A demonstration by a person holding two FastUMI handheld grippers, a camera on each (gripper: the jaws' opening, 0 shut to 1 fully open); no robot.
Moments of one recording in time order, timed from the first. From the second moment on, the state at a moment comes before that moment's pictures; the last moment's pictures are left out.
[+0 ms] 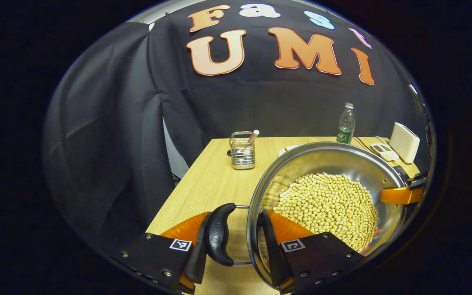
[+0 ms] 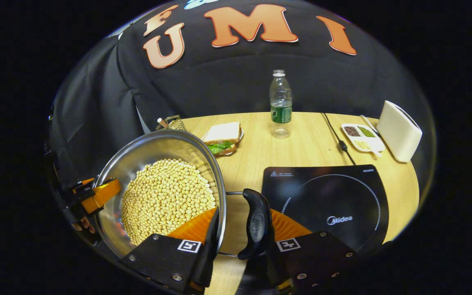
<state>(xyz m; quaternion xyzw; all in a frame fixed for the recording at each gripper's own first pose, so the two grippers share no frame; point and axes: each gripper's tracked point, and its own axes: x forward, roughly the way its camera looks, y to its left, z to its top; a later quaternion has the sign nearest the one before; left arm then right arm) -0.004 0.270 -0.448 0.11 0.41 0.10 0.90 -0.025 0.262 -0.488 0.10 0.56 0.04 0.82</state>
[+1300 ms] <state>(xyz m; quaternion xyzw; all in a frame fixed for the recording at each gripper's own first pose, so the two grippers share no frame) 0.019 0.264 -0.480 0.12 0.40 -0.03 0.91 -0.044 0.000 -0.487 0.11 0.54 -0.09 0.83</state>
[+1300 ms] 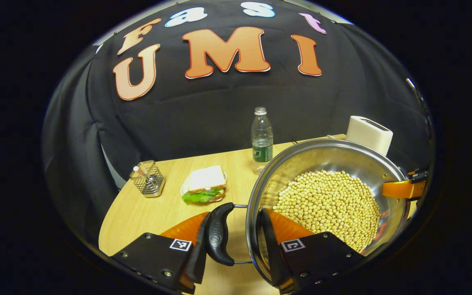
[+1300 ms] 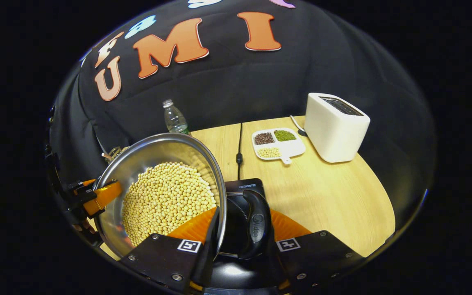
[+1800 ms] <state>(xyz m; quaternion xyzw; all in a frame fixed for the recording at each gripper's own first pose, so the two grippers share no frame) 0.022 0.267 -0.482 0.11 0.42 -0.04 0.90 -0.058 -0.034 -0.507 0.11 0.56 -0.11 0.82</state>
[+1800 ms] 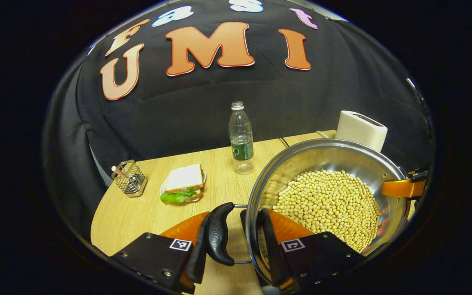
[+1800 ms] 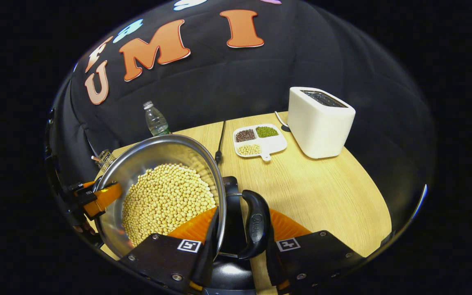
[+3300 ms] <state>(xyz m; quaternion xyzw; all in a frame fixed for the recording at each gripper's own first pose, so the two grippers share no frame) 0.009 0.303 -0.108 0.10 0.16 0.03 0.98 0.013 -0.052 -0.295 0.01 0.31 -0.09 0.95</state>
